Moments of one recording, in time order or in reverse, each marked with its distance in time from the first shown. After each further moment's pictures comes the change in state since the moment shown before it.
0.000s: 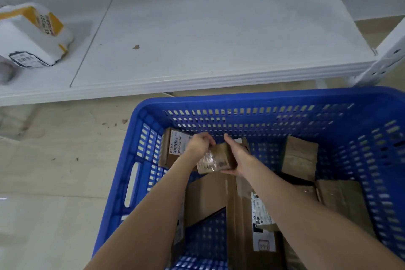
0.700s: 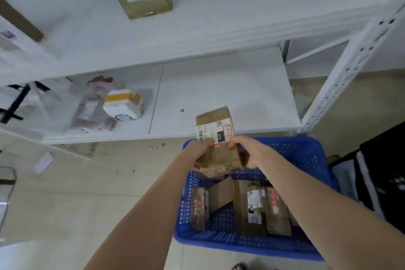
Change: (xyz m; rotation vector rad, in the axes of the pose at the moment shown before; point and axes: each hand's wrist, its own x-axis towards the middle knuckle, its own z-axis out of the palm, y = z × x) left_hand -0.282 0.192 -0.206 -0.304 -0.086 -0.282; right_hand -0.383 -0.142 0.020 -0.088 -0.195 -0.042
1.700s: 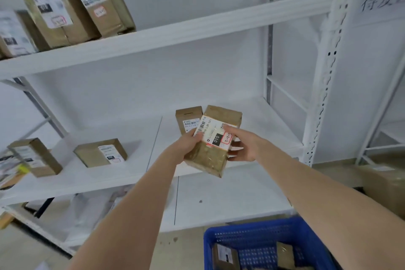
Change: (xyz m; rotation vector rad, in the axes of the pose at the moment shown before) left_hand -0.344 0.206 -0.230 0.056 -0.055 0.702; right_hand -0.366 -0.185 0.187 -0.013 0.013 -0.553
